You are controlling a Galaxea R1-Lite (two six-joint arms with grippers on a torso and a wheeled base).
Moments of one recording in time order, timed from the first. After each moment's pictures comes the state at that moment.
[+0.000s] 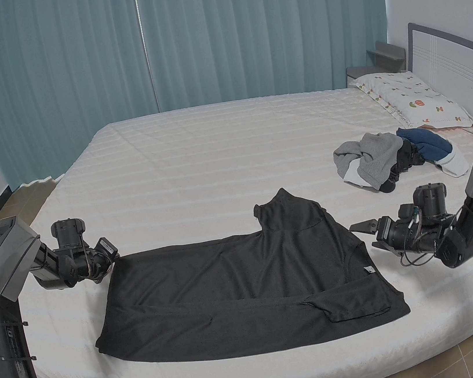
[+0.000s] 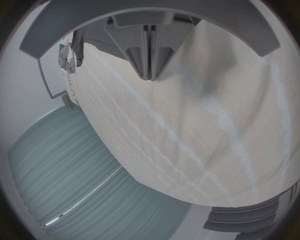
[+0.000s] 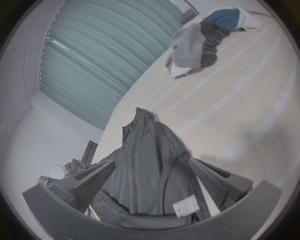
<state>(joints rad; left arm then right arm) 0.13 2.43 -1.31 -0.50 -0.23 -0.76 0.10 2.24 -0.82 -0.95 0.40 0.67</state>
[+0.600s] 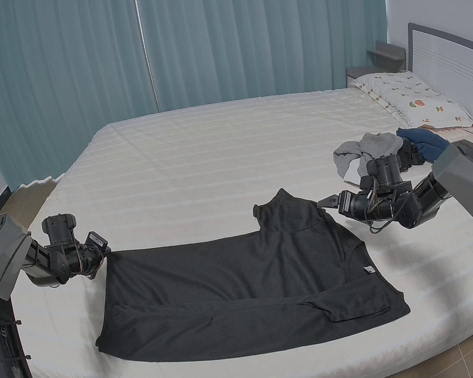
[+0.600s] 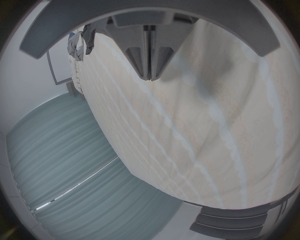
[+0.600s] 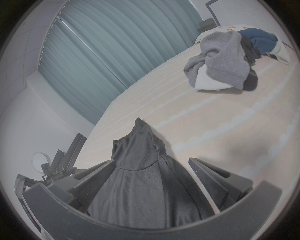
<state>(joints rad) 0.16 2.39 -1.30 -0.51 -0.22 -0.85 0.19 2.46 -1.44 -0.51 0.26 0.53</state>
